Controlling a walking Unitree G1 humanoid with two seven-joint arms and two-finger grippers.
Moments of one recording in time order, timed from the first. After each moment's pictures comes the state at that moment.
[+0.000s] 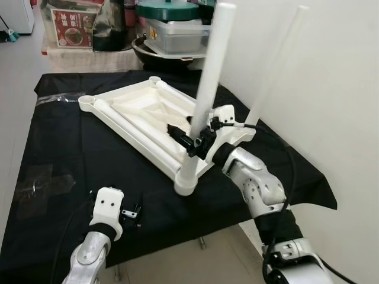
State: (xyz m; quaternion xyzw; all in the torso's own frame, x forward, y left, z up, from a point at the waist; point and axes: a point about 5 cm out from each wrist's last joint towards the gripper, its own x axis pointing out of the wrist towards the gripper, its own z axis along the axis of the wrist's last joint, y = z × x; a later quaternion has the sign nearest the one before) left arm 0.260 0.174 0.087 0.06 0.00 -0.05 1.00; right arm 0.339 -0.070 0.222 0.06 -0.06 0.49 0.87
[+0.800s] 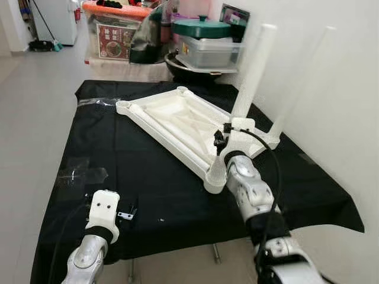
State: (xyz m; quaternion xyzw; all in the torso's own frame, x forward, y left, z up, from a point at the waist) left arm 0.257 0.178 0.084 0.06 0.00 -0.04 1.00; right arm 0.368 -0.107 0.170 0.03 0.04 -0.01 1.00
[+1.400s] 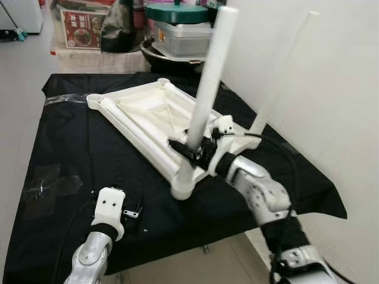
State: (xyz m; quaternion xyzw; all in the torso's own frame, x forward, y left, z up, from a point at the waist) left arm 0.261 0.175 0.087 0.06 0.00 -0.04 1.00; right arm 0.326 -0.065 0.197 0.06 -0.02 0.51 0.86
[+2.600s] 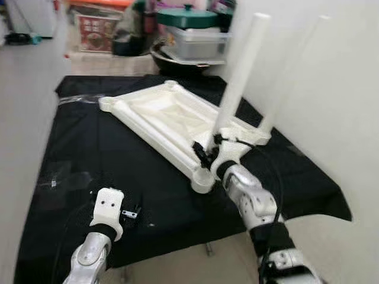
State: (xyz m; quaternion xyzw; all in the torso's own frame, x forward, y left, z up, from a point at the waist) left arm 0.261 0.174 0.088 0.06 -0.01 -0.05 1.00; right arm 0.355 -0.086 0.190 0.06 0.01 0.31 0.95
